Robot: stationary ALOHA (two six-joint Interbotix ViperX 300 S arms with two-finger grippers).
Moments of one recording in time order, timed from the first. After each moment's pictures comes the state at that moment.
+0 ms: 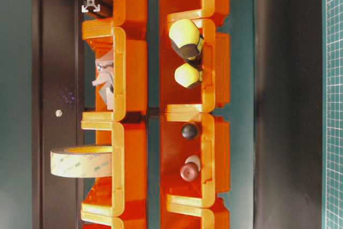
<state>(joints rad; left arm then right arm) -0.02 -1.15 1.00 0.03 0.21 -0.24 0.29 -0.83 0.84 -1.57 0.09 1.70</state>
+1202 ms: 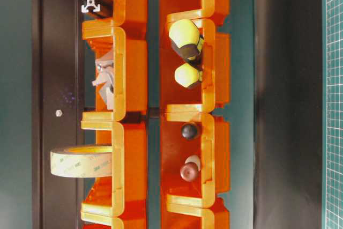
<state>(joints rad) -0.02 -1.13 0.99 0.03 0.21 -0.24 0.34 -0.81 0.88 -1.49 0.30 1.55</state>
